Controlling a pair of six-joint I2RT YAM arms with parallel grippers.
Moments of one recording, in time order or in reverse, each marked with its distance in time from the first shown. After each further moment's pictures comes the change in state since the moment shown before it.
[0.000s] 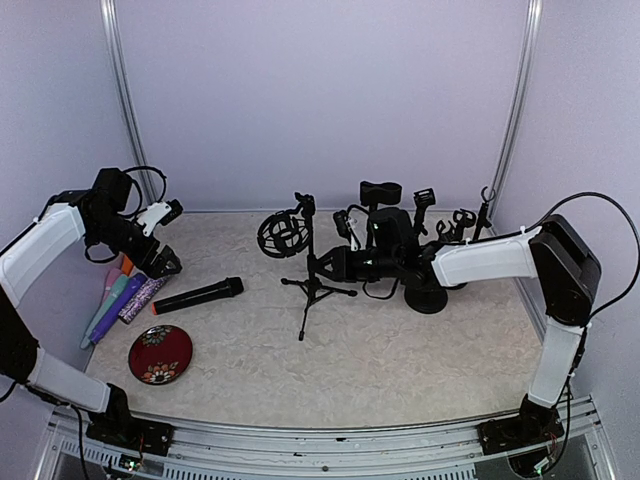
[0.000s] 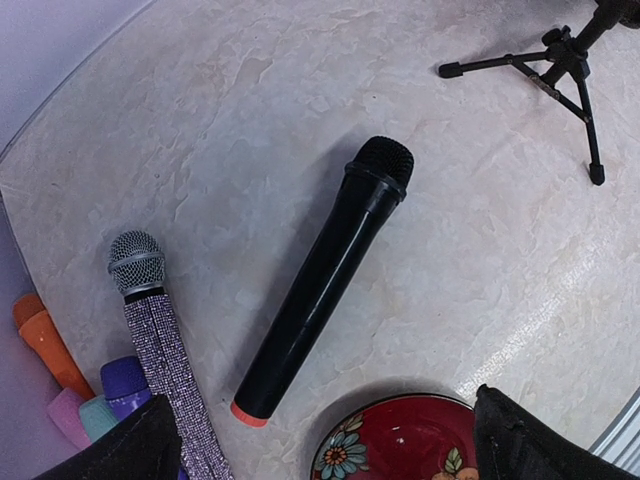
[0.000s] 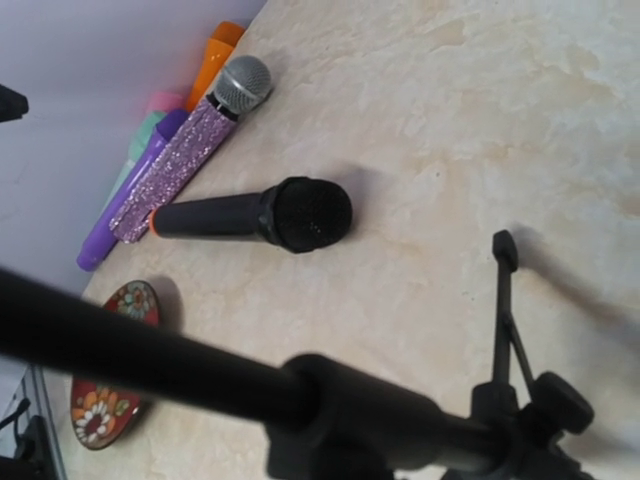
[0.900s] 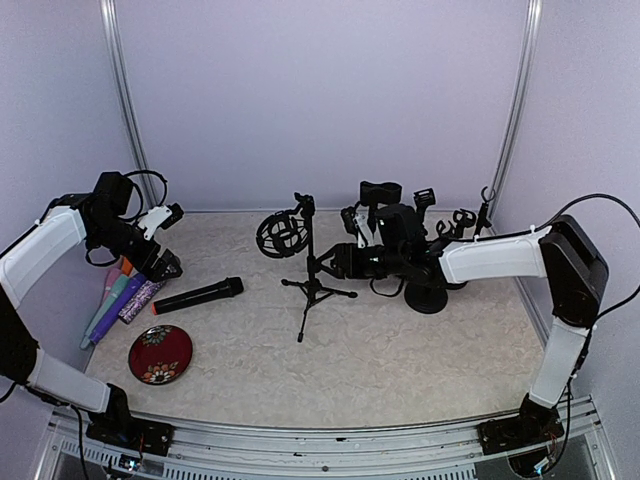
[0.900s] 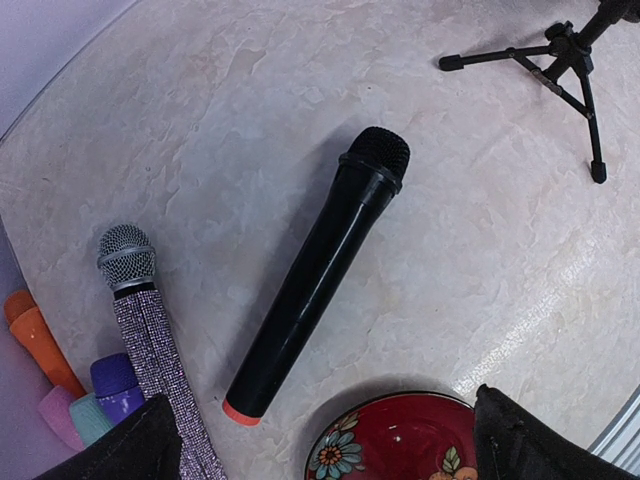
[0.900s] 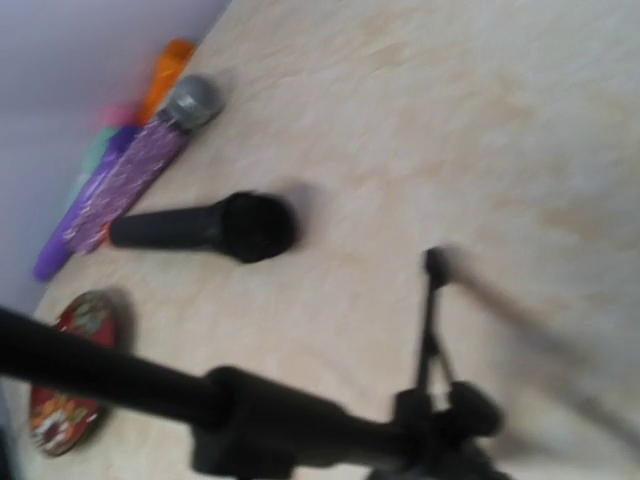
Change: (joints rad) left arm 0.000 -0.005 -0.028 0.010 0.003 0.002; right arm -0.017 -0.051 -0.013 -0.069 0.066 -0.061
